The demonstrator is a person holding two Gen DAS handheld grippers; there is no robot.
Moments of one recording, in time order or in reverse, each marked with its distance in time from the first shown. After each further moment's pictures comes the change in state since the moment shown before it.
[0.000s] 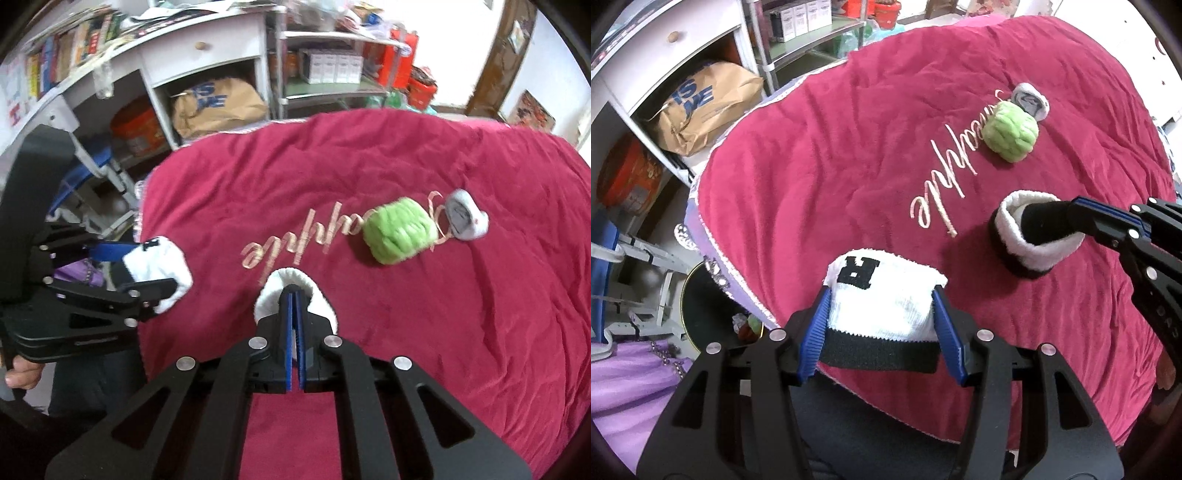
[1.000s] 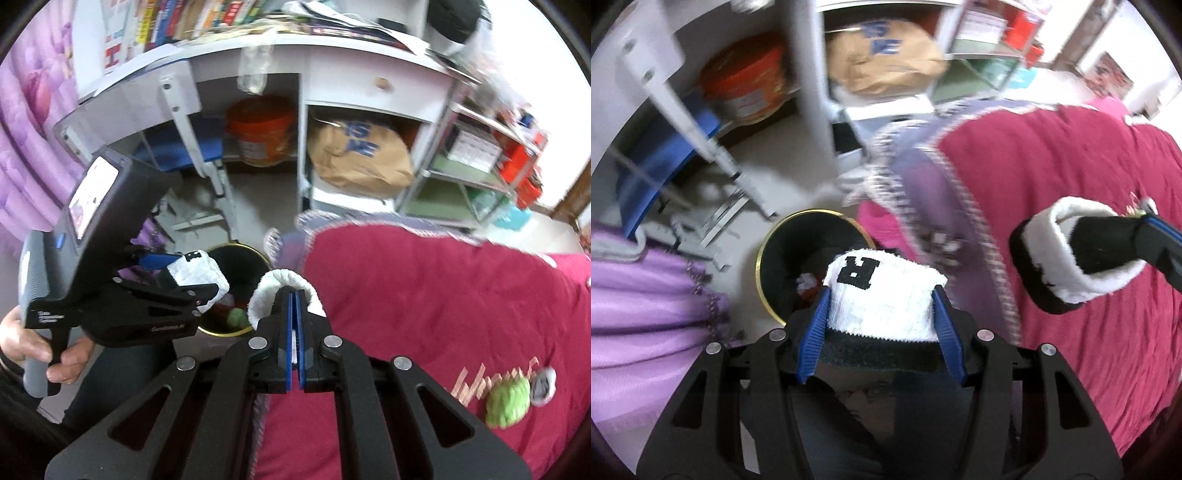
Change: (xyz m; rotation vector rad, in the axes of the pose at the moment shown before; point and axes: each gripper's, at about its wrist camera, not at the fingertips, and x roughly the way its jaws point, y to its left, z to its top) left arm -0.009 0.208 -0.052 -0.433 -0.010 0.150; right arm 0.036 0.194 0.110 -0.371 -0.074 0.233
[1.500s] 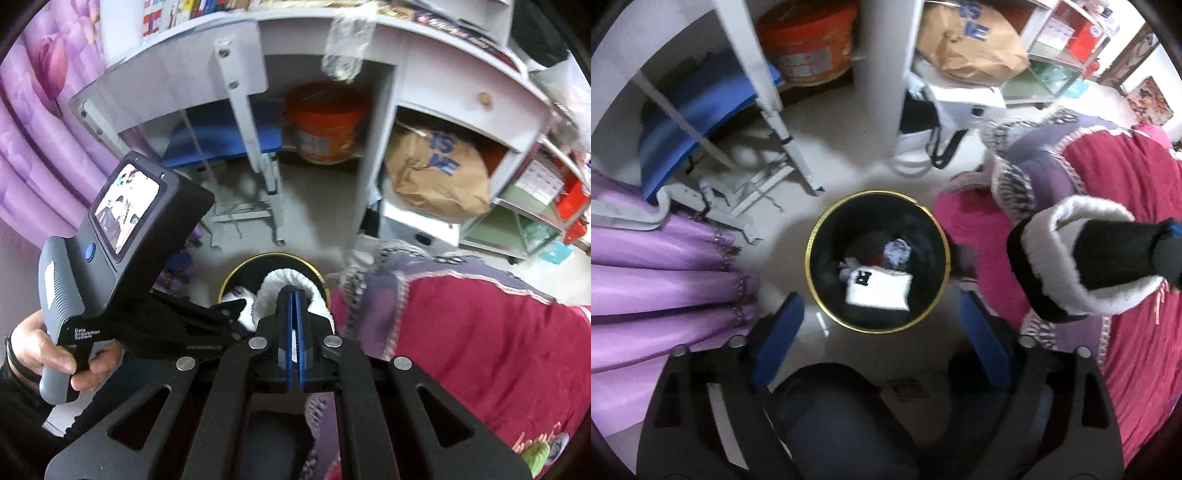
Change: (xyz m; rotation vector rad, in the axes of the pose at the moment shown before) left arm 0.039 0.085 0.003 -0.121 0.064 0.089; right arm 0.083 0.070 0.054 -0.118 0.067 0.139
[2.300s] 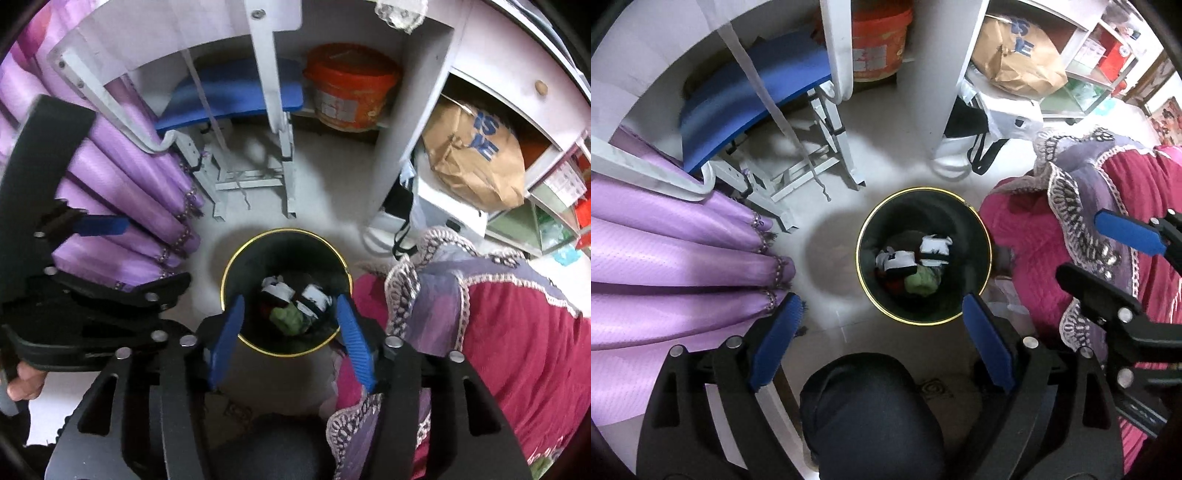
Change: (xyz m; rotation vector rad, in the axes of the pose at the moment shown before) left arm -0.016 0.044 -0.020 -0.071 -0.014 0.076; right arm 0.072 0.028 0.005 -0.030 0.129 -0.018
